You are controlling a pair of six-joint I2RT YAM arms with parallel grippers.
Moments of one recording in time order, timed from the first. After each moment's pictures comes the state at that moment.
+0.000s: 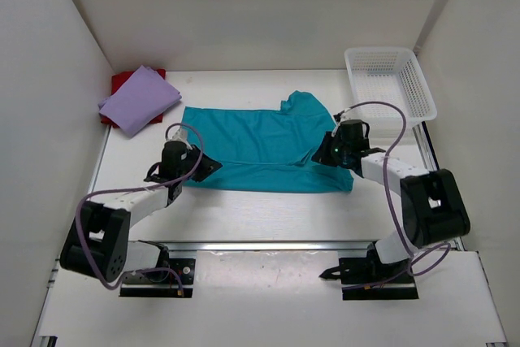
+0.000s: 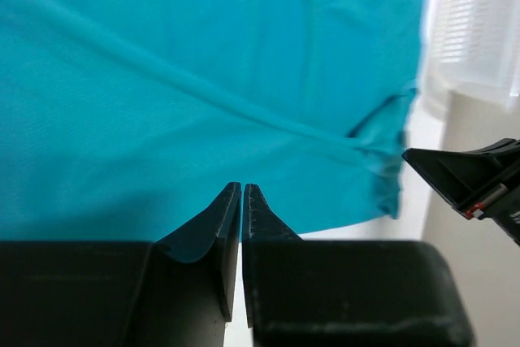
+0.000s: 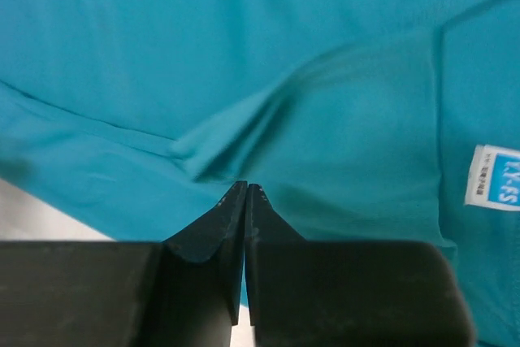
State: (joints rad) left arm -0.27 1.27 0.46 0.25 0.23 -0.91; right arm 0.24 1.48 0.74 0.01 -0.28 0.46
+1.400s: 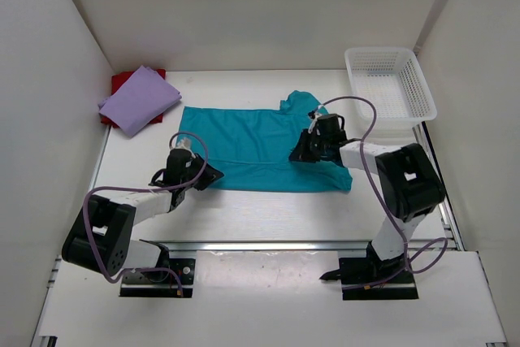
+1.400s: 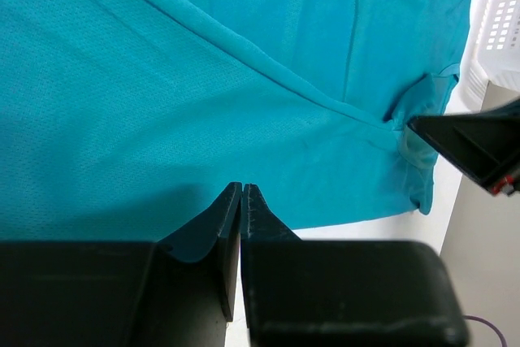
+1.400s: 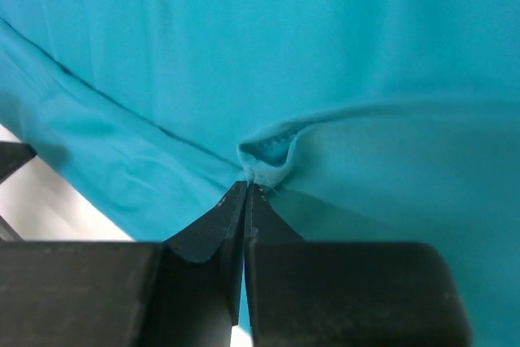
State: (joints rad) left arm -0.31 1.34 0.40 0.31 0.19 -0.91; right arm 0.34 1.72 0.88 0.08 -0.38 0.50
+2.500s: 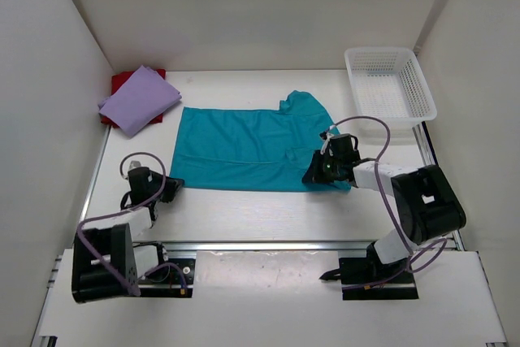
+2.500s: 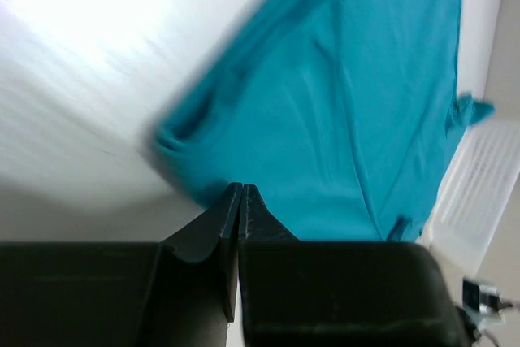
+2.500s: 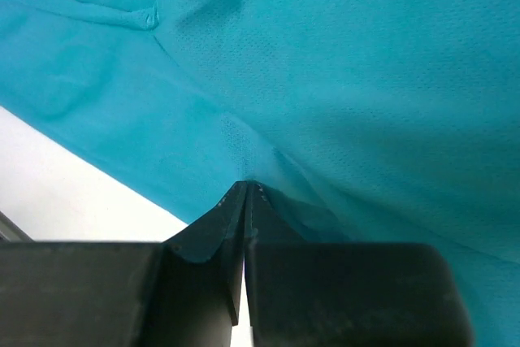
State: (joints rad) left arm 0.17 1.18 0.18 0.32 0.23 -1.01; right arm 0.32 1.55 0.65 0.03 -0.39 0.44
